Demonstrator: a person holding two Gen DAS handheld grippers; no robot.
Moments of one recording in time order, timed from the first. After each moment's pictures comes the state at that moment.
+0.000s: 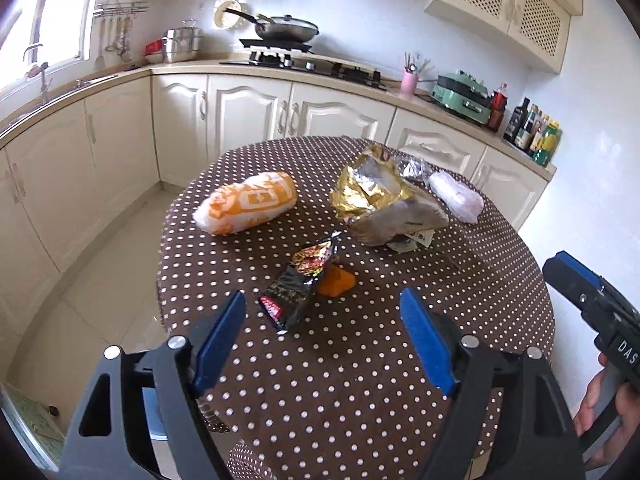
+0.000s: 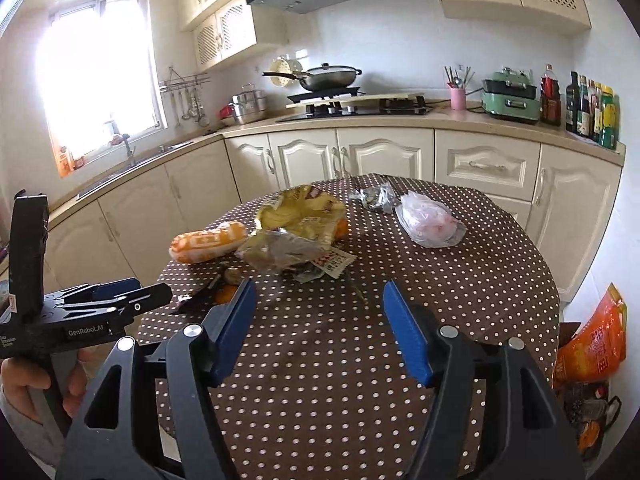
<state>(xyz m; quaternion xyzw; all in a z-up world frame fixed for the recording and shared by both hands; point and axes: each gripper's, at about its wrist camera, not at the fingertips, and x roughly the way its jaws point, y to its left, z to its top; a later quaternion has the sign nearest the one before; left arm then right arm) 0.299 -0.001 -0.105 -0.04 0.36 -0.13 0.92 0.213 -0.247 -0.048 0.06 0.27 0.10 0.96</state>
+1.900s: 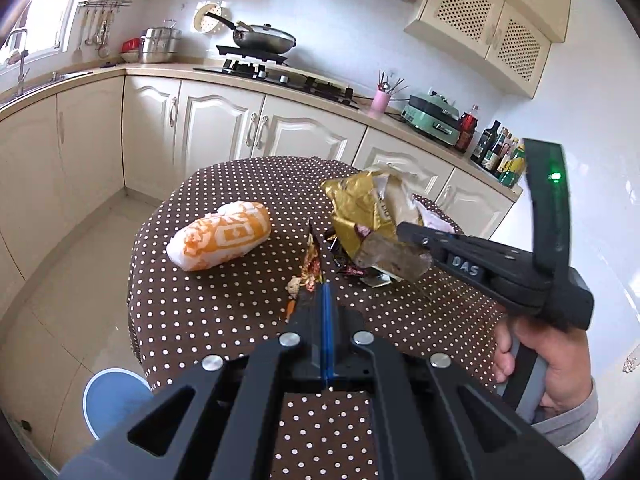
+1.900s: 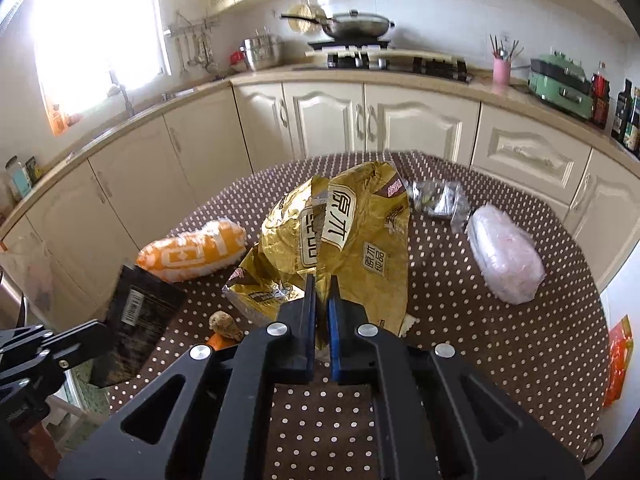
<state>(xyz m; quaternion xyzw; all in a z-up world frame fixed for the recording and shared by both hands) 0.322 0.013 -0.090 -0.09 0.33 -0.20 0.92 0.342 -0.191 -0.057 0.01 0.35 0.13 0.93</state>
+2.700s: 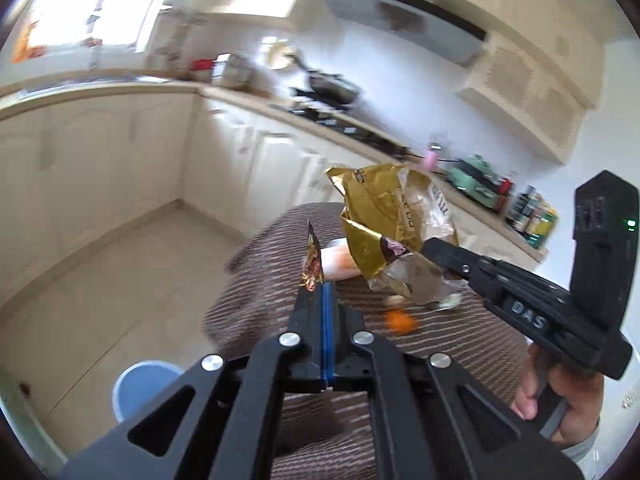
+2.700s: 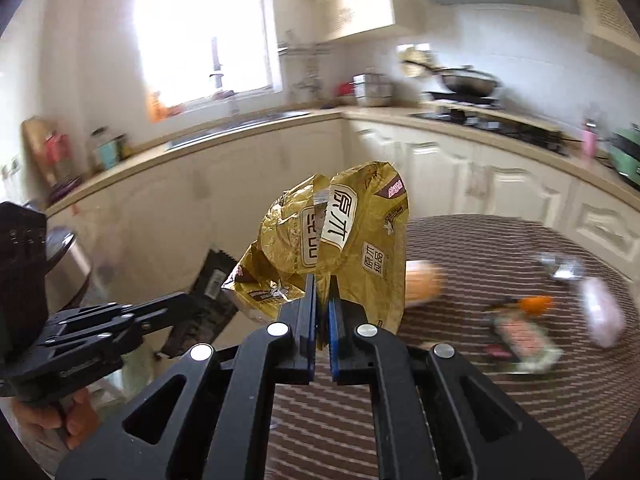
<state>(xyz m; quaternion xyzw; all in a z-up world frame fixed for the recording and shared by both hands) 0.253 0.155 -0.086 -0.16 0.27 -0.10 0.94 0.274 -0.039 -0.022 -0.03 0.28 0.30 0.91</state>
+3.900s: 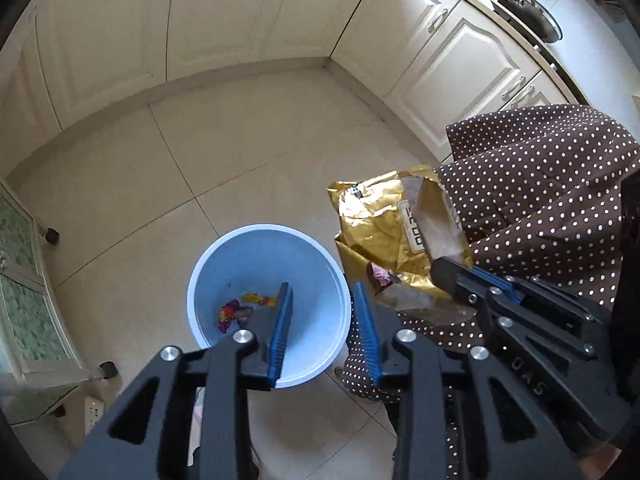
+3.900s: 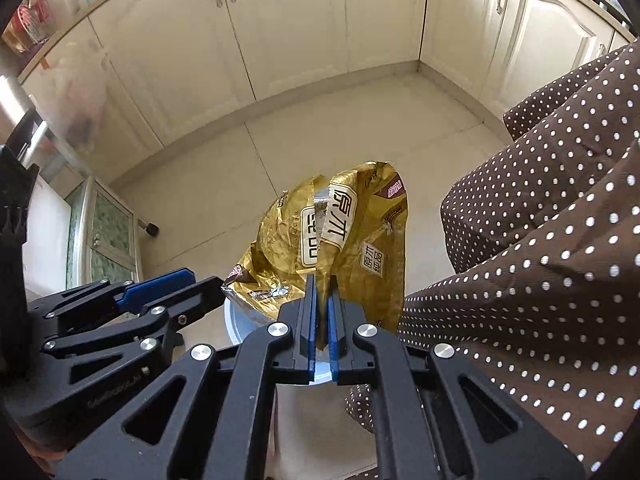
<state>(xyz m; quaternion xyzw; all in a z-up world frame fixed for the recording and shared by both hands) 0.323 0.324 -0.377 -0.26 0.48 0.07 0.84 0.344 0.179 -0.310 -0.13 0.51 0.32 0.79</state>
